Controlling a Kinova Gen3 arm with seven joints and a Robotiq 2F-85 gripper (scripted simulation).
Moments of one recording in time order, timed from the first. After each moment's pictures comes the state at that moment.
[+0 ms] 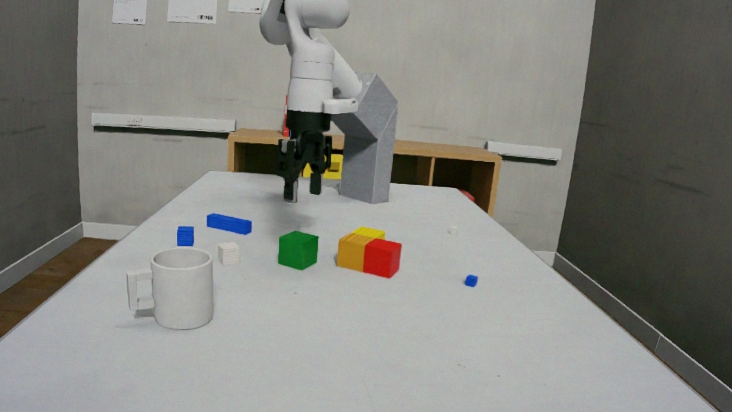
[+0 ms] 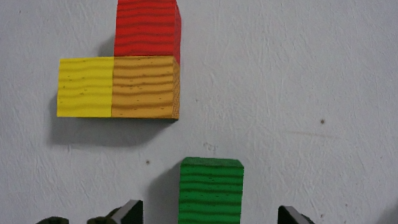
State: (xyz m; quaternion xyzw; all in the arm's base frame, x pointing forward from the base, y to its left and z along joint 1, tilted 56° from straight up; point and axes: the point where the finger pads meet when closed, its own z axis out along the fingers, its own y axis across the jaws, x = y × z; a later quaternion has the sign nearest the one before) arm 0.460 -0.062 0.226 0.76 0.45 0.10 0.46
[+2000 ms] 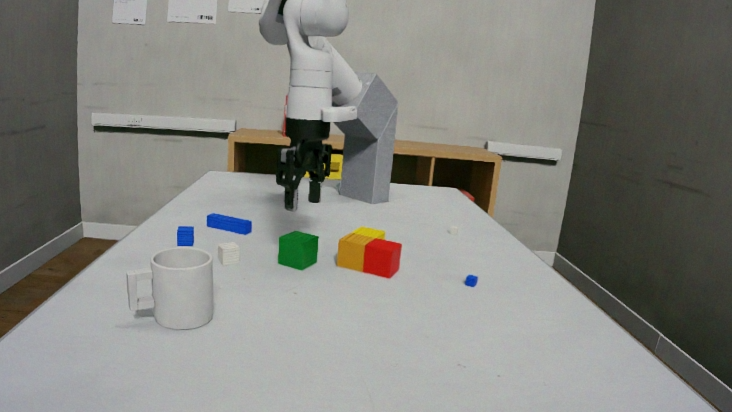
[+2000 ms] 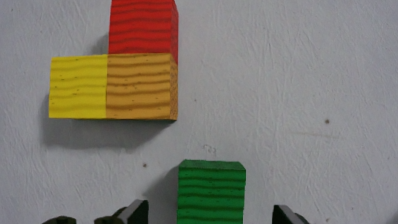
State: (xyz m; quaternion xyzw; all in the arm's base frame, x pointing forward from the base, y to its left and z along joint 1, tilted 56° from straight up) arm 0.468 -0.070 0.218 0.76 0.45 0.11 0.46
